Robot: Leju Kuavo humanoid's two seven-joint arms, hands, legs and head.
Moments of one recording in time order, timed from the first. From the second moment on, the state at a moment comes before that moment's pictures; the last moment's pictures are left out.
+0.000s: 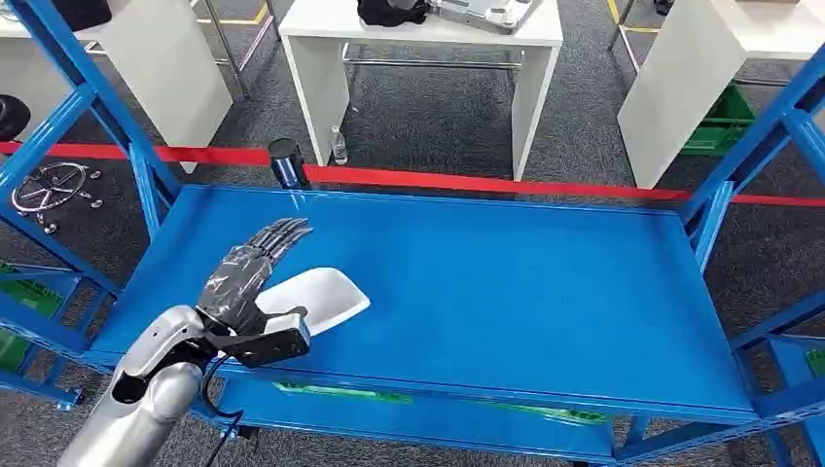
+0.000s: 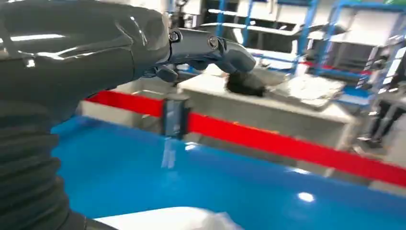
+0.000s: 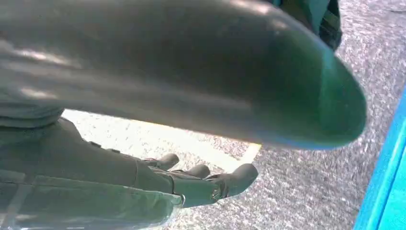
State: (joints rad) left arm -0.21 0.21 -0.44 -1.58 -0.81 -0.08 -0.28; right arm 0.02 -0.19 0.10 -0.15 0.27 0.28 -0.38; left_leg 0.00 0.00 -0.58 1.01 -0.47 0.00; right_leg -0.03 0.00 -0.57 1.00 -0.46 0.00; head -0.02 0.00
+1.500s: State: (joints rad) left arm -0.13 0.29 -0.59 -1.69 -0.83 -0.09 -0.18; right arm -0.03 -0.15 0.09 -0.03 0.17 0.24 -0.44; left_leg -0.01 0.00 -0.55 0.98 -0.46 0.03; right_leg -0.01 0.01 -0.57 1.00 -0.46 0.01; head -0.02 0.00
